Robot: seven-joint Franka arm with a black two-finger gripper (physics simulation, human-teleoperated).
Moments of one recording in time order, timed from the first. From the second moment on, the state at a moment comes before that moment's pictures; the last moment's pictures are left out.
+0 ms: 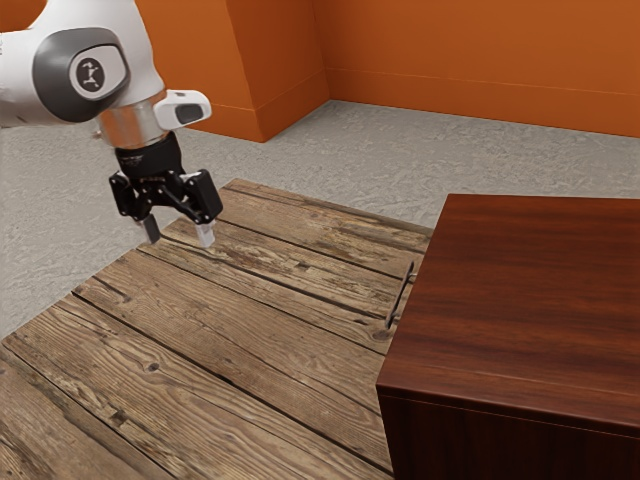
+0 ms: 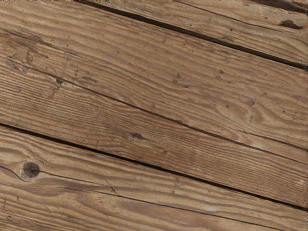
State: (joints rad) arm 0.04 0.05 0.22 -1.45 -0.04 1.45 -0.02
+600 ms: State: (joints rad) arm 0.06 0.07 0.18 -1.29 -0.16 1.46 -0.12
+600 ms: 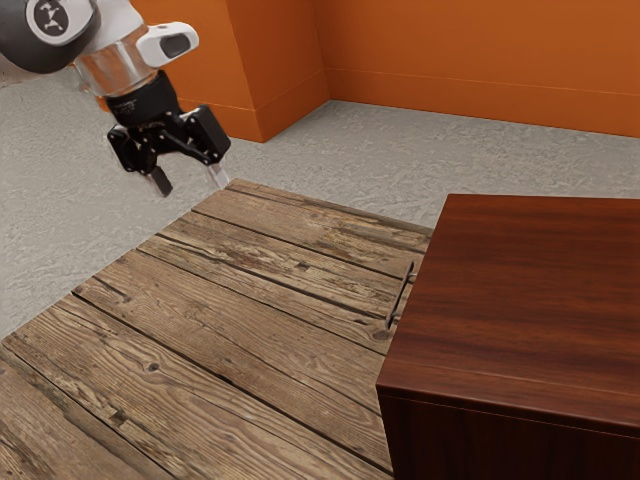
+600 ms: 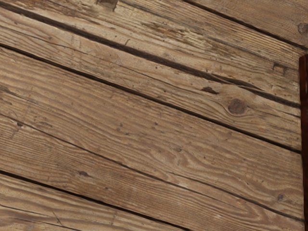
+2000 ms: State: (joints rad) arm -0.14 0.08 0.17 -1.66 -0.45 1.91 -0.35
